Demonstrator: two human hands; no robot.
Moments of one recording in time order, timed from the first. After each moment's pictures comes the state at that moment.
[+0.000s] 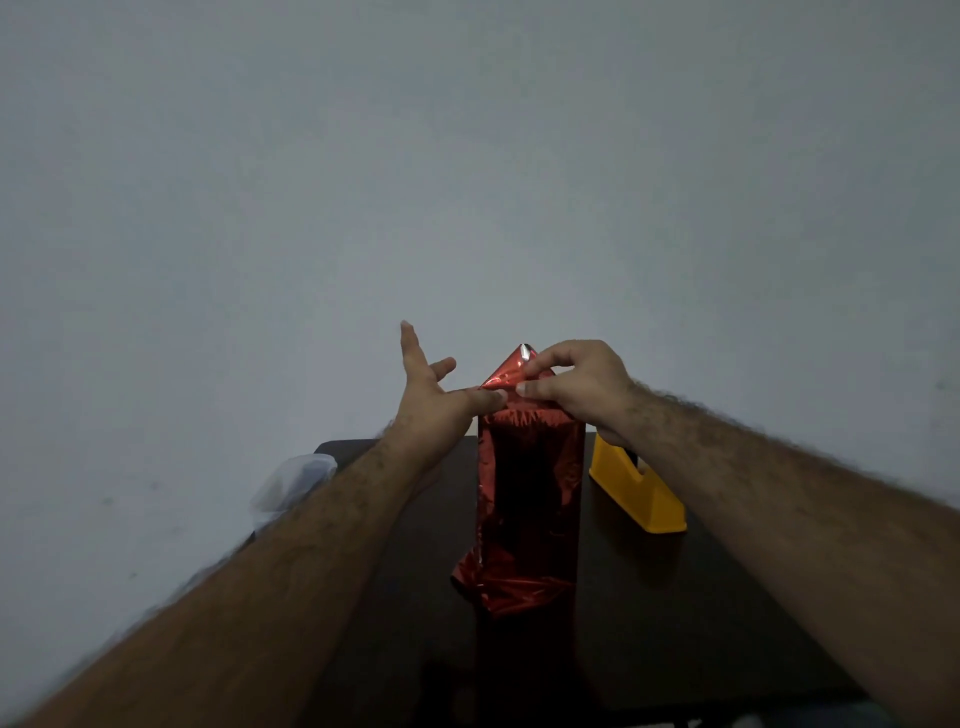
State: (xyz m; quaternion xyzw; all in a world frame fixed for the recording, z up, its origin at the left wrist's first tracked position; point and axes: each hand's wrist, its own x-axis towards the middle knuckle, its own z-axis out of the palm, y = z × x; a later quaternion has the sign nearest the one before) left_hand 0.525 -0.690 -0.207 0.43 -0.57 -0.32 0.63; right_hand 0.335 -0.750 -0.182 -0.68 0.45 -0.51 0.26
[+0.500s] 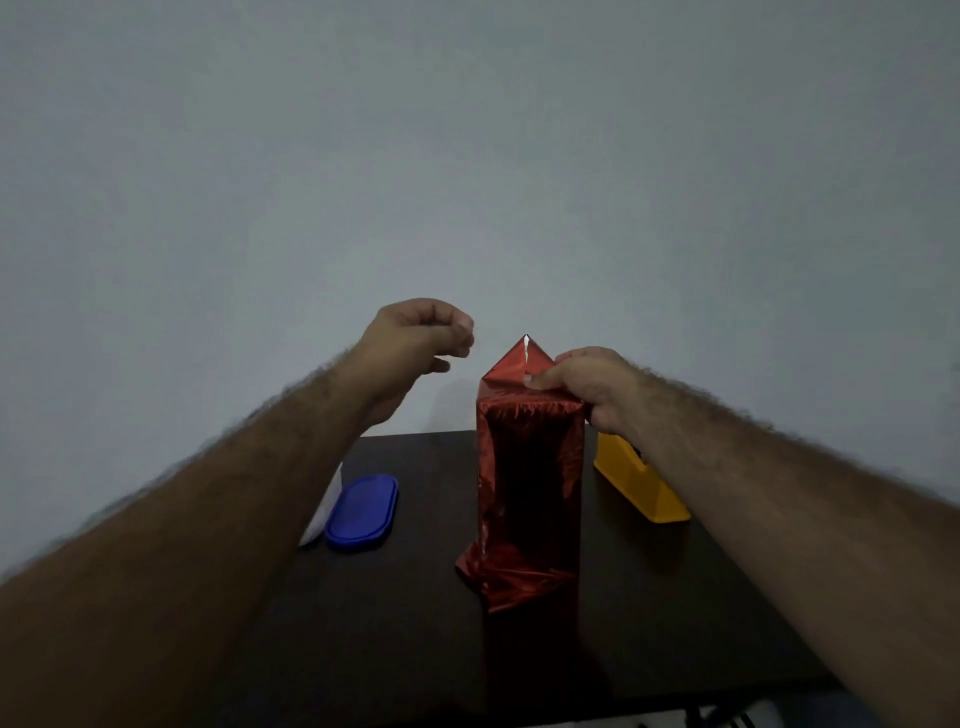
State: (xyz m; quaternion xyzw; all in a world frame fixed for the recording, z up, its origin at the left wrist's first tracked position) left_hand 0.553 -0.681 -0.146 0.44 -0.64 -0.27 0.57; right_hand 0.335 -0.743 -0.172 -0.54 0.46 -0.51 0.49
